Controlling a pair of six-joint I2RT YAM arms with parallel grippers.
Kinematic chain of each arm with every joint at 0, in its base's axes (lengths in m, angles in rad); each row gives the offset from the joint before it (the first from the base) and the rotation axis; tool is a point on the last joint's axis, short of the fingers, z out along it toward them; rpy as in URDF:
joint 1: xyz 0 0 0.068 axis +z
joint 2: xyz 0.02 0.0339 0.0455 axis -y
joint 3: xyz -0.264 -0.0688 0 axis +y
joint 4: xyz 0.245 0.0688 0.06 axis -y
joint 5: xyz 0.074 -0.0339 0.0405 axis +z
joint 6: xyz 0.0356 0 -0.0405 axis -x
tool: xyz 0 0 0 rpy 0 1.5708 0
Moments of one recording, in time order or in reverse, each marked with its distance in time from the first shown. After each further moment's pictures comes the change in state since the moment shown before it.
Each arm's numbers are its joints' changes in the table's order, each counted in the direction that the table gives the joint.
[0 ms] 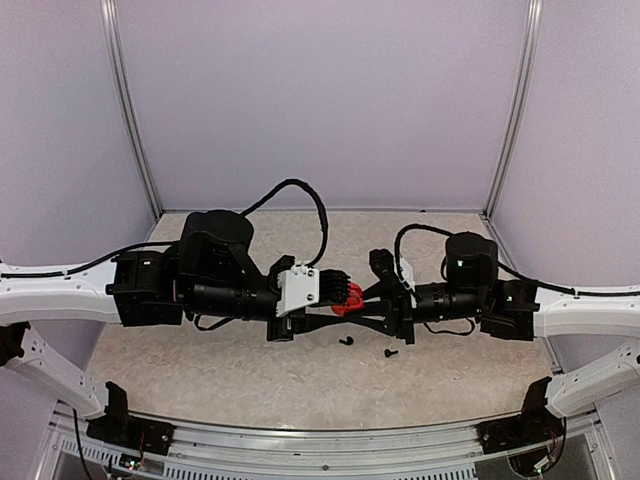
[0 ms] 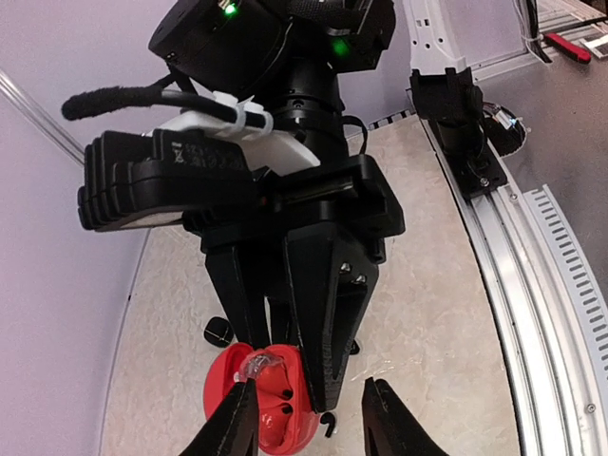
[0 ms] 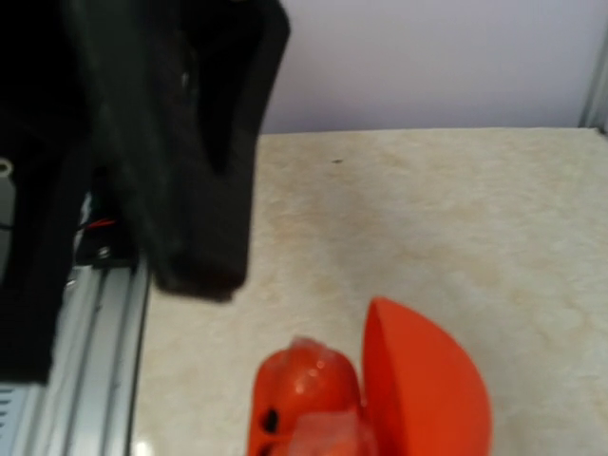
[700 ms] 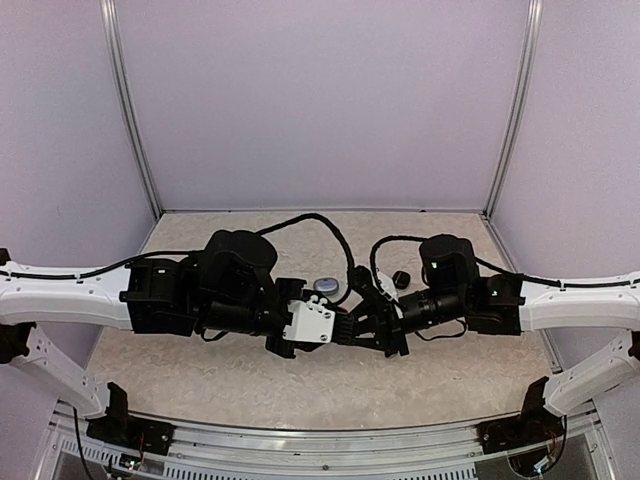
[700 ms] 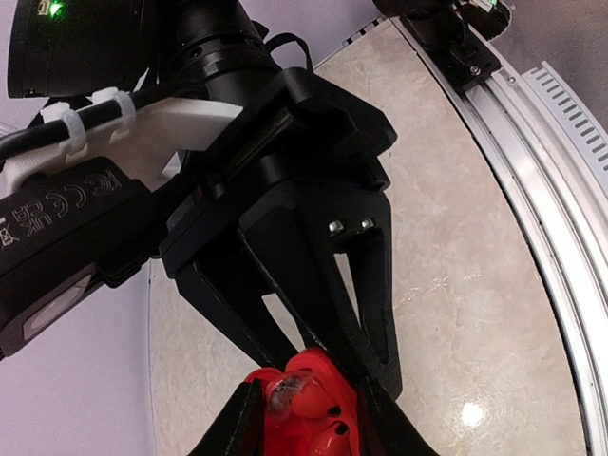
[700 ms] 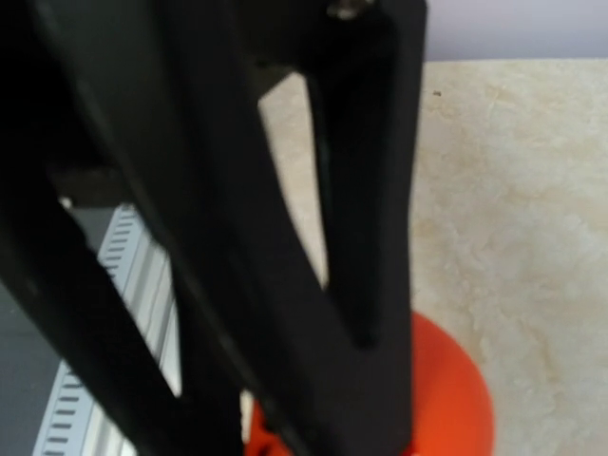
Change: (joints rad) left arm -0.045 -0.052 -0.003 -0.101 0.132 -0.232; right arm 0.029 -0.101 -0.085 -0.150 0.124 0.002
